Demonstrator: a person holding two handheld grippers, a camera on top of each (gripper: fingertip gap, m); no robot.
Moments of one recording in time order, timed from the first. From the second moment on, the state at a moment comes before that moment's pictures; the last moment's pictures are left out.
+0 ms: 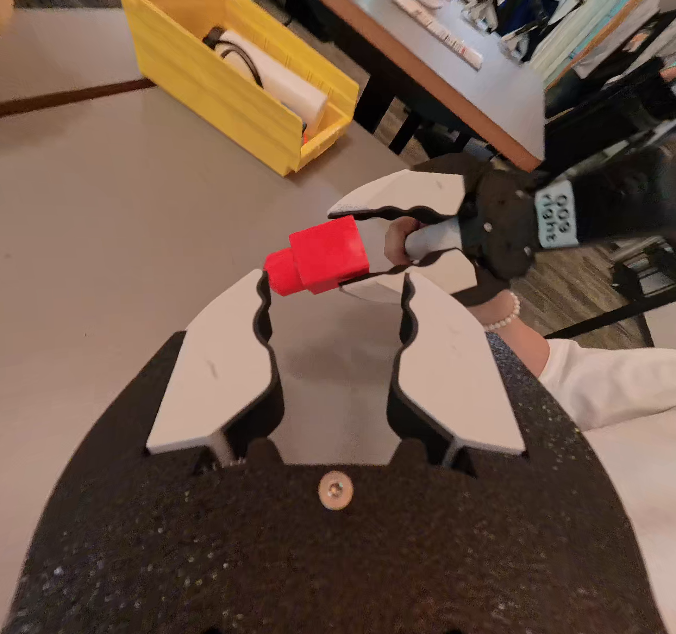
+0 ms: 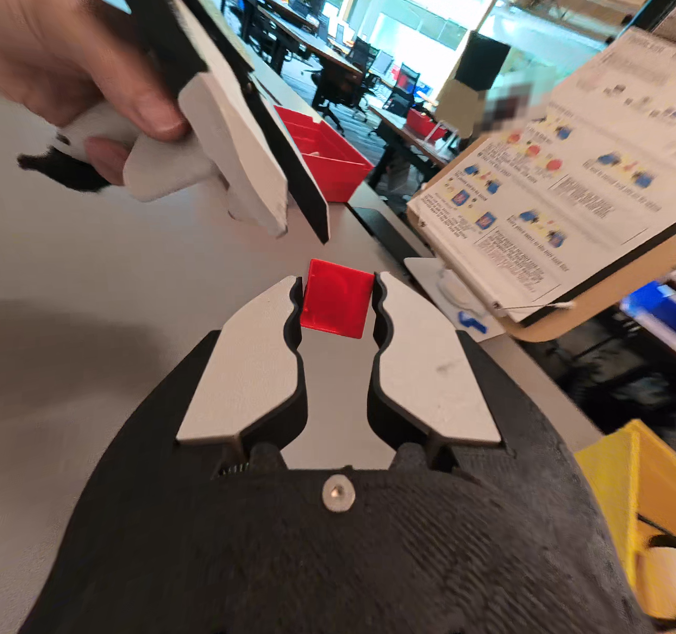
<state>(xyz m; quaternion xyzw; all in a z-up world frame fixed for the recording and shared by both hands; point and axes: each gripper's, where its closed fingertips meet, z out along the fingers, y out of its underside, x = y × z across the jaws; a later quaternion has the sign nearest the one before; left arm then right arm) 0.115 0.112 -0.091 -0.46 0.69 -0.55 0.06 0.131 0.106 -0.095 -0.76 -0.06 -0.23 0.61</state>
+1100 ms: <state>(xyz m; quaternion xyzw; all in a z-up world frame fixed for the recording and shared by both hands) 0.117 0.121 -0.055 -0.27 0.65 -0.70 0.15 0.122 0.093 -0.058 -0.64 0.10 0.17 0.75</state>
